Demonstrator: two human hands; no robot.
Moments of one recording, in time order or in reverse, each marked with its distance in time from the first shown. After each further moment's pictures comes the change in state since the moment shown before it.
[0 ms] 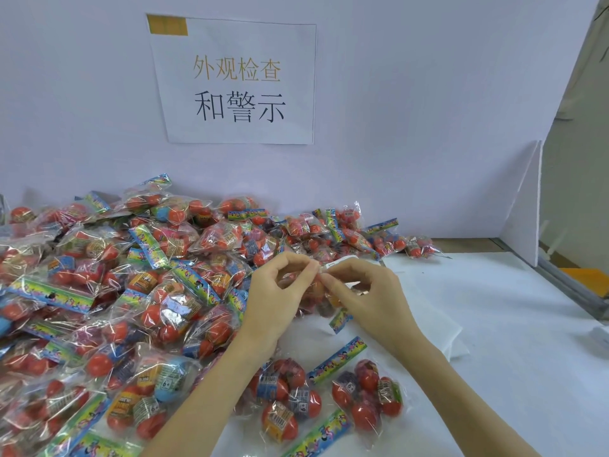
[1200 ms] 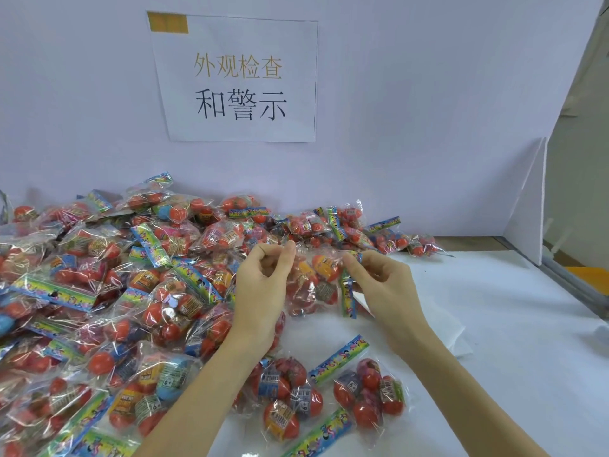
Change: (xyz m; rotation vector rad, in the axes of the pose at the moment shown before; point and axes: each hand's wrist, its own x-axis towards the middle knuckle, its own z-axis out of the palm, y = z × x) left_hand 0.006 -0.002 -0.005 -0.075 0.231 -0.044; right_hand 0.003 -0.006 -0.001 0.325 0.121 0.245
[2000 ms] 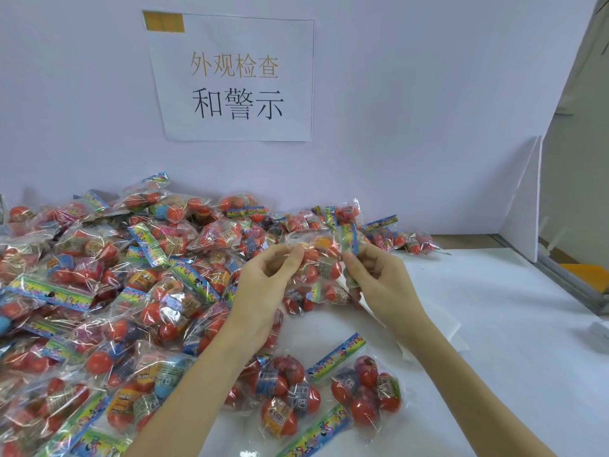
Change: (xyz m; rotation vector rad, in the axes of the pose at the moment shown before) left_hand 0.002 0.009 -0.004 -0.085 -0.181 -0.165; right_hand 0.008 0.003 -0.008 -0.133 -0.078 -0.088
